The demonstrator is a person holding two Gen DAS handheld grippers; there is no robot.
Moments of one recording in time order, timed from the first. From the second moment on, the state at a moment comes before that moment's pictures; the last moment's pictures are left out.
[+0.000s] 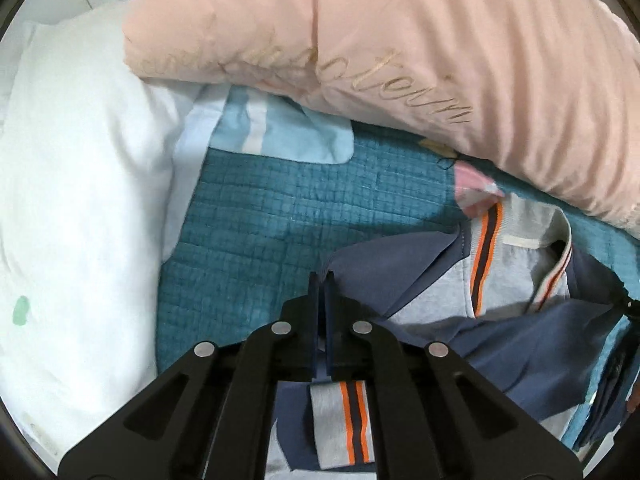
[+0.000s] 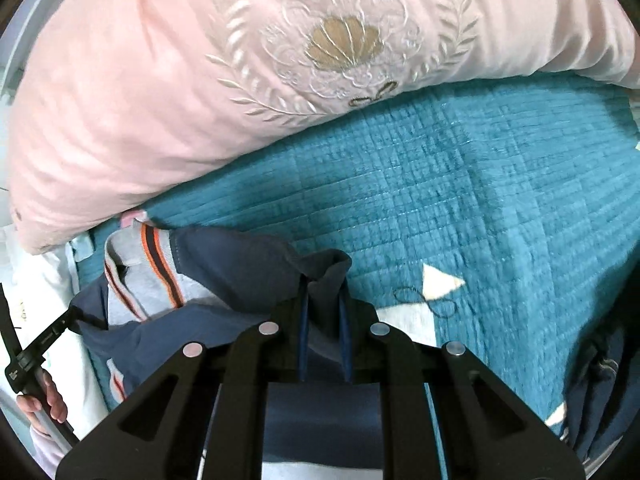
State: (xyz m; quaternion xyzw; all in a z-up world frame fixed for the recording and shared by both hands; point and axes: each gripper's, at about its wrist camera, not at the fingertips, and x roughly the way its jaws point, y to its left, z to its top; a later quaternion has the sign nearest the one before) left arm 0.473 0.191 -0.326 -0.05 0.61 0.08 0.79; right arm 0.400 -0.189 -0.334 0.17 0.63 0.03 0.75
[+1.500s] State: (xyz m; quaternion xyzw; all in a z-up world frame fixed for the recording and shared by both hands) left arm 0.113 0.217 -0.307 -0.09 0.59 0.03 0.80; right arm 0.074 -0.196 -0.316 0.06 0.65 0.10 0.75
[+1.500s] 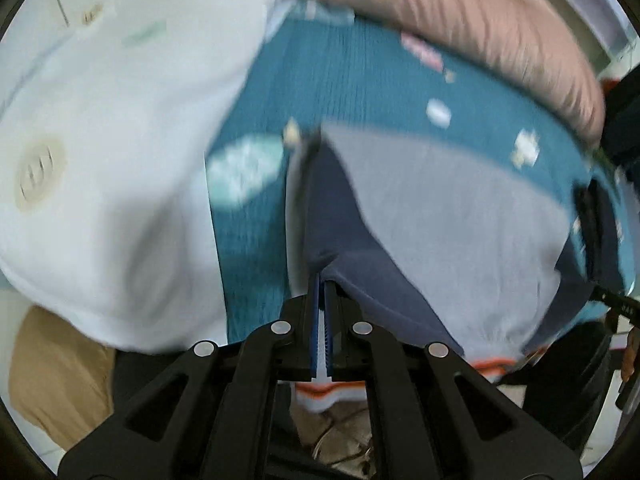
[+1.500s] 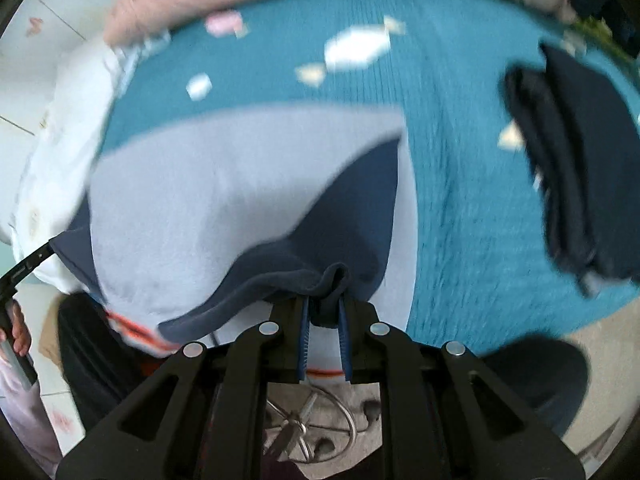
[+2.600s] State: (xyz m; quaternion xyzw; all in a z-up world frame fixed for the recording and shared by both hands) left arm 0.086 0.219 -0.342 -0.24 0.61 -0.01 0.76; right arm 0.021 -0.235 -0.351 0.32 0.67 0.08 0.66
